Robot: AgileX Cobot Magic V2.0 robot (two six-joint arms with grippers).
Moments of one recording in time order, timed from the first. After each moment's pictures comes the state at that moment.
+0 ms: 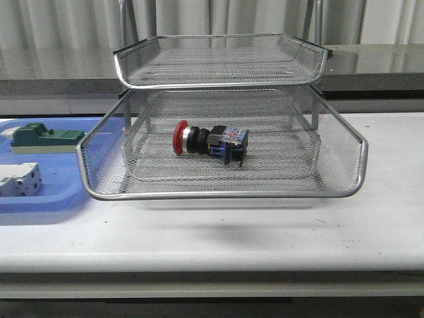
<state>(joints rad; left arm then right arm) -0.07 0.33 -0.31 -0.45 0.08 0.50 -0.08 0.39 -0.76 0.21 1.05 -0.25</state>
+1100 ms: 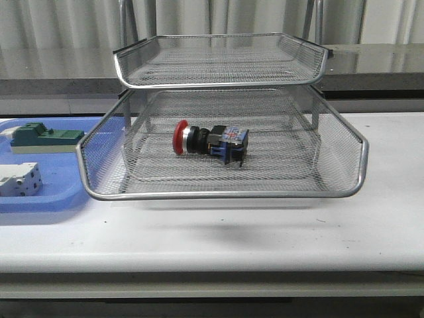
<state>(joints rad) -0.07 0.33 -0.31 -0.45 0.07 0.50 -0.05 0.95 -0.76 0.82 0.92 -0.95</state>
